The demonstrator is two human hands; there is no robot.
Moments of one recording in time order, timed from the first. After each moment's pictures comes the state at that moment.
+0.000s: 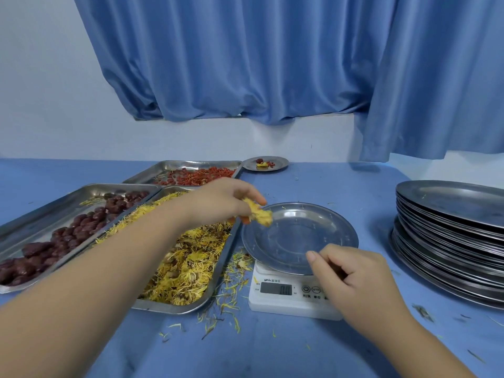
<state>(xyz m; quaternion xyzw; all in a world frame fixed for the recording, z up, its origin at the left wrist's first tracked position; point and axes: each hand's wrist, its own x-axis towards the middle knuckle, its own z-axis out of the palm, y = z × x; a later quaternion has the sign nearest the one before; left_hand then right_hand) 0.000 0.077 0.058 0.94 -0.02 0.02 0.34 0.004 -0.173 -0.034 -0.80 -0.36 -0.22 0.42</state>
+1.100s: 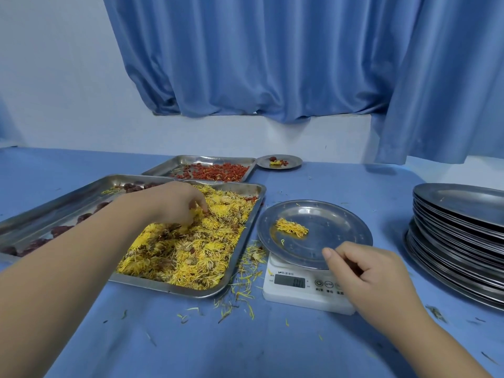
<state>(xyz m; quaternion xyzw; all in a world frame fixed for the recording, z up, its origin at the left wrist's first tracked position) -0.037 0.163 0.053 0.99 0.12 -0.04 0.02 0.005 -0.177 -0.036 -0.81 -0.36 -0.21 0.41</state>
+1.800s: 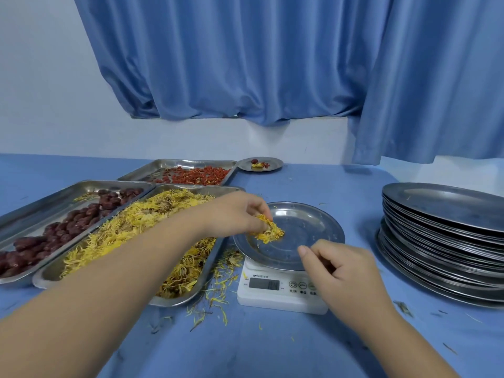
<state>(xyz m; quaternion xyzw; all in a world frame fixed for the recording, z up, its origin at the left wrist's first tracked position) 0.008 0.047 0.037 0.95 -0.04 0.00 0.30 0.006 -0.179 -0.034 -0.80 -0.35 -0.23 0.43</state>
